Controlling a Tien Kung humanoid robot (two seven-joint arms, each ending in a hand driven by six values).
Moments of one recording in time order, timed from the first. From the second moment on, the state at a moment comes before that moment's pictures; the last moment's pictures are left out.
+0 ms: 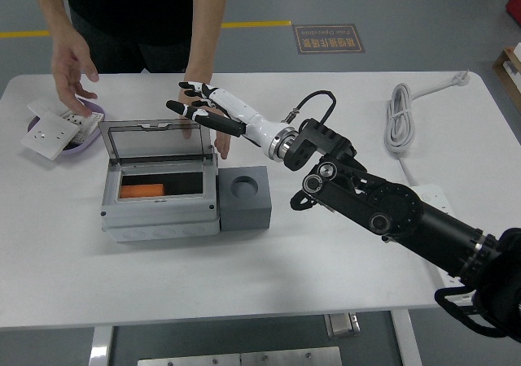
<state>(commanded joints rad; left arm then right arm) 0.09 0.07 -1.28 -0.18 1.52 0.00 0.23 0.83 -0.05 0.58 1.09 -1.25 -0.10 -0.04</state>
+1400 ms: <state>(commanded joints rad) 0.09 0.07 -1.28 -0.18 1.50 0.01 0.24 0.92 -0.11 0.36 1.26 -1.34 -0.07 -0.16</state>
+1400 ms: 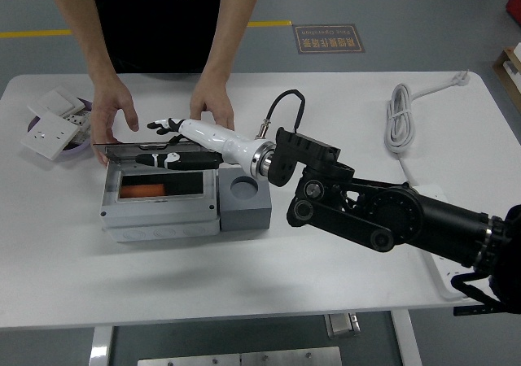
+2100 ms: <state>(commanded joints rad) 0.09 0.07 -1.28 -0.18 1.50 0.01 0.24 0.87 -0.15 0.41 1.35 -1.33 -0.04 -0.19</state>
